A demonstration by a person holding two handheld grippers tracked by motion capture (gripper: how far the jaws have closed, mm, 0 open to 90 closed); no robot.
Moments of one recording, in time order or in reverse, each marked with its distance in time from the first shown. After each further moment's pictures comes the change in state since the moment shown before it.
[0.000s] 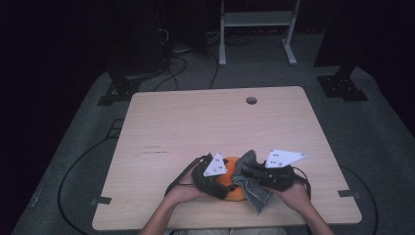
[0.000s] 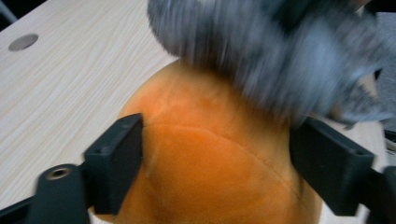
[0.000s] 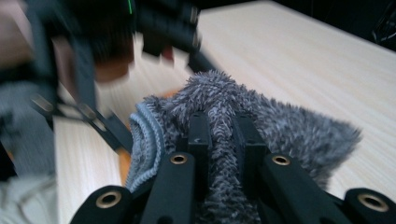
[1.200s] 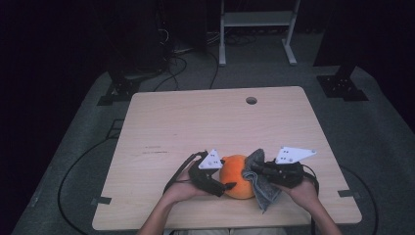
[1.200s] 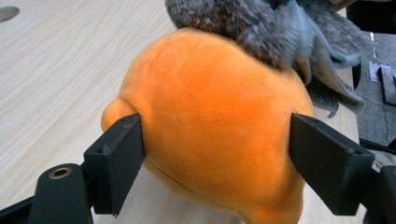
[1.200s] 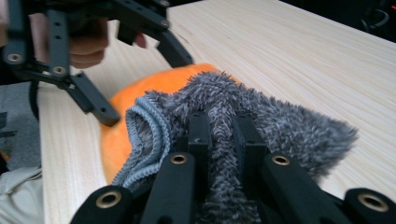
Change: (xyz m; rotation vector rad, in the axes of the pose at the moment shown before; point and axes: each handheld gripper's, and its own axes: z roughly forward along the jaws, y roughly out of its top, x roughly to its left) left arm 0.006 -0.003 0.001 0.010 -0.033 -0.084; right arm -0.022 -0.009 -0.023 -0.001 -0.034 0.050
